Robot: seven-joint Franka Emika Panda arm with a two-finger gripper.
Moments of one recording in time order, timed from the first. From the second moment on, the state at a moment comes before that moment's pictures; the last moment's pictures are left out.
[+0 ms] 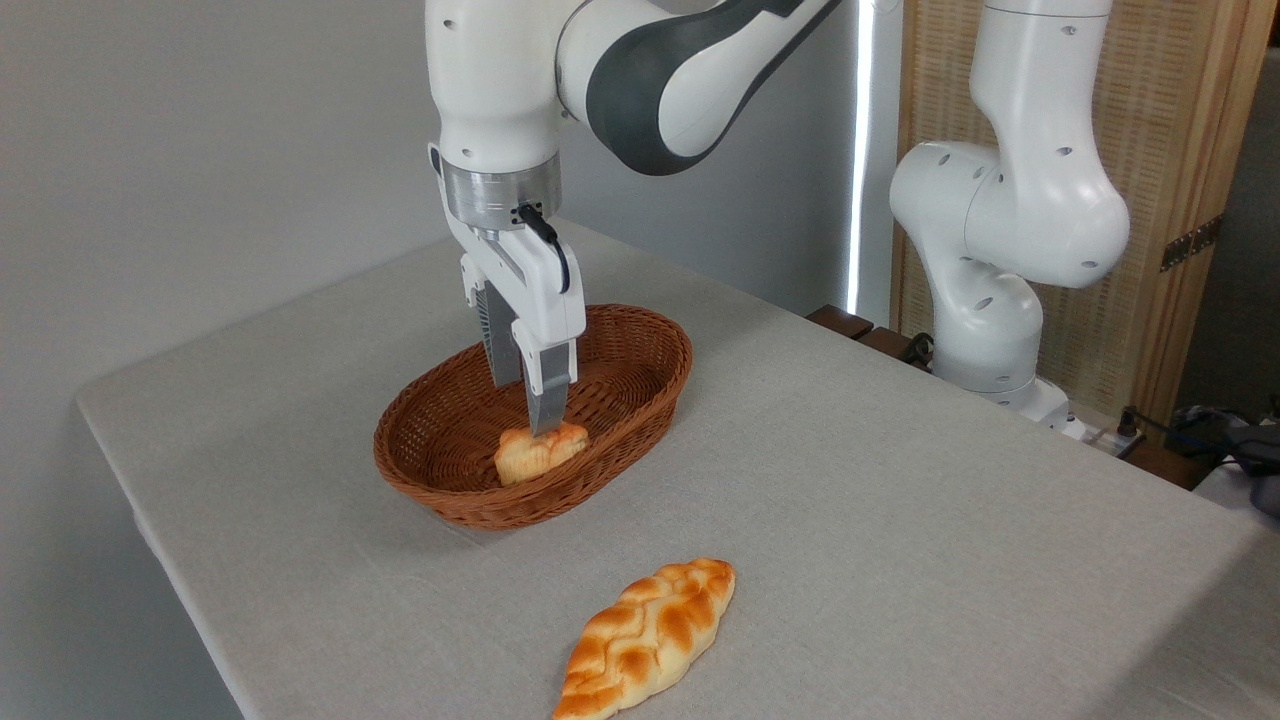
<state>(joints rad) -0.07 -0.17 -0.14 -2.14 -0.20 2.05 0.81</state>
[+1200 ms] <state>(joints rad) -0.05 -0.16 0.01 -2.09 -0.04 2.05 0.81</state>
